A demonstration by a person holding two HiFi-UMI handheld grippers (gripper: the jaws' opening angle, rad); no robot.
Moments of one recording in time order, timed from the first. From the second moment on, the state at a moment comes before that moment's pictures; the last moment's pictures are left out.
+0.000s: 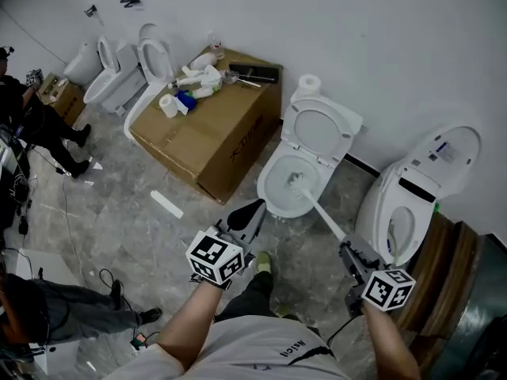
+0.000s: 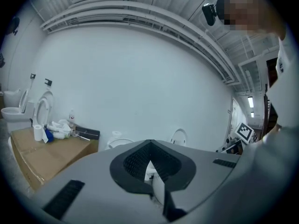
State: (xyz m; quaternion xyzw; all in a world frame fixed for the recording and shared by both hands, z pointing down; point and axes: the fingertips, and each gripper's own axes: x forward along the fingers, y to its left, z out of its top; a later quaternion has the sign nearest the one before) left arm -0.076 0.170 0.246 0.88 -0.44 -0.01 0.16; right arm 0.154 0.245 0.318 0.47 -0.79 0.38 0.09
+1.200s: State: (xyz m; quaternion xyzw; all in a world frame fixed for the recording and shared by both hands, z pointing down) left arm -0.077 -0.099 0.473 0.83 -0.50 0.07 0.25; right arm 0.089 0.001 0.627 0.37 -0.78 0.41 0.30
